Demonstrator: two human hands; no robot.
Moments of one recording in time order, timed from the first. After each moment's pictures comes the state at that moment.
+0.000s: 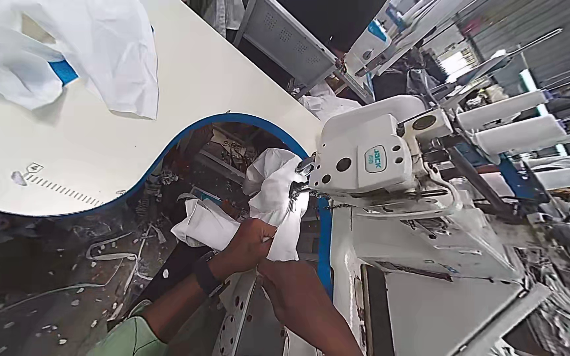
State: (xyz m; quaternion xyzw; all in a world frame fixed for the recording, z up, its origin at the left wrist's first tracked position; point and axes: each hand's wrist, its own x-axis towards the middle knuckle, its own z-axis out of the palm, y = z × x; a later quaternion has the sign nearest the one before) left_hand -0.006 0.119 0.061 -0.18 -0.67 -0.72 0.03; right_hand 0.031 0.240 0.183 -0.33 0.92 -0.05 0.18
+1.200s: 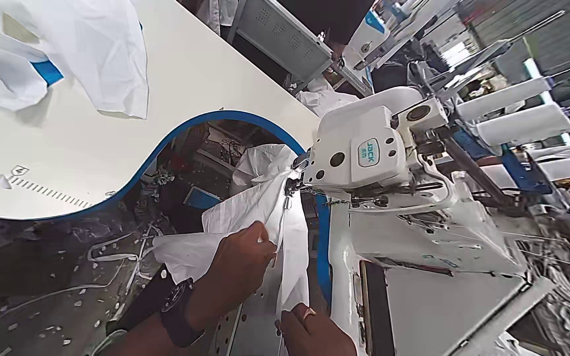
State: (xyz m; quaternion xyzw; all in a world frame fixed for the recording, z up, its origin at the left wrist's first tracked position) left_hand 0.032 0.116 0.089 -0.17 -0.82 -0.50 0.21; right_hand 0.101 0.275 0.191 -0.29 0.96 0.00 0.01
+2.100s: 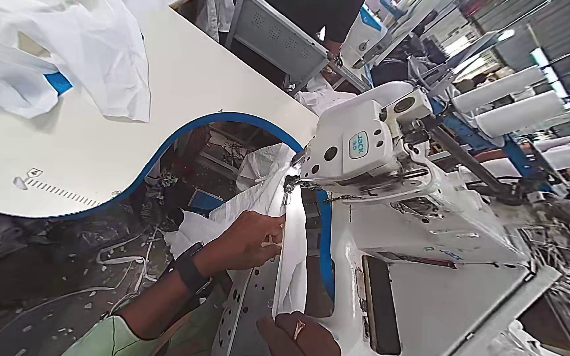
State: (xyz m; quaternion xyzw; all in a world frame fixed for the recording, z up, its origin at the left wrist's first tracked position) left_hand -0.009 0.092 0.107 -0.33 -0.74 -0.58 -0.05; right_hand 0.106 0.265 0.174 -0.38 0.90 -0.17 -0.13
